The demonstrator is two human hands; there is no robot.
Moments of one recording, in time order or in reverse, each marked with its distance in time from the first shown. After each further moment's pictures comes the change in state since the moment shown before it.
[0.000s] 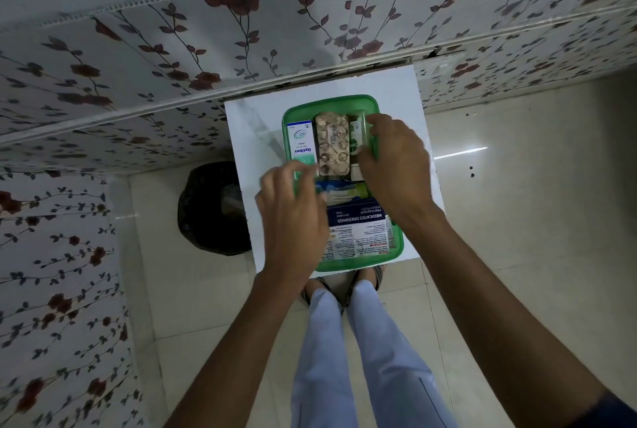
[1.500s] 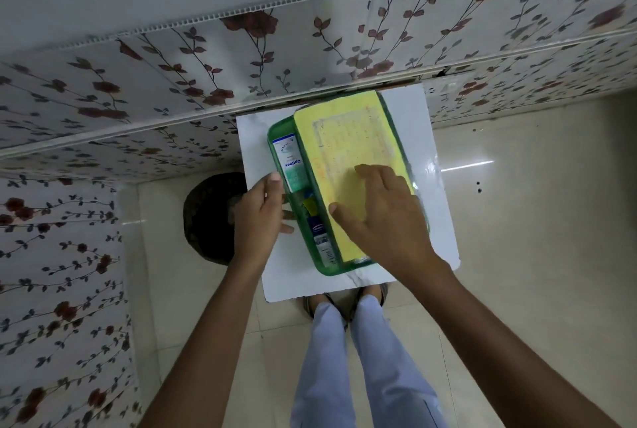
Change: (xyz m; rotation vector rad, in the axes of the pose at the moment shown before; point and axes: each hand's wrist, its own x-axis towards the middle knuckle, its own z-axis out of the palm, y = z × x) left_hand 0.030 -0.050 -0.006 -0.759 -0.129 -0.598; right_hand -0.037 -0.008 0.006 -0.048 -0.186 -0.071
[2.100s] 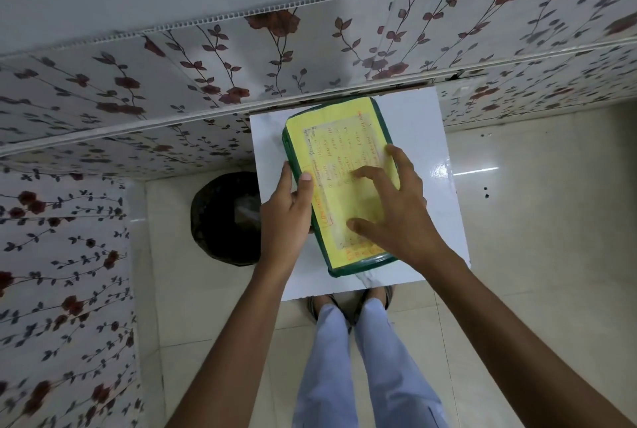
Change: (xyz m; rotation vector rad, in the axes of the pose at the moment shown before) left_hand -0.011 0.008 0.008 0.116 -0.045 0.086; right_hand 0.012 0.021 0.019 0.111 -0.059 -0.046
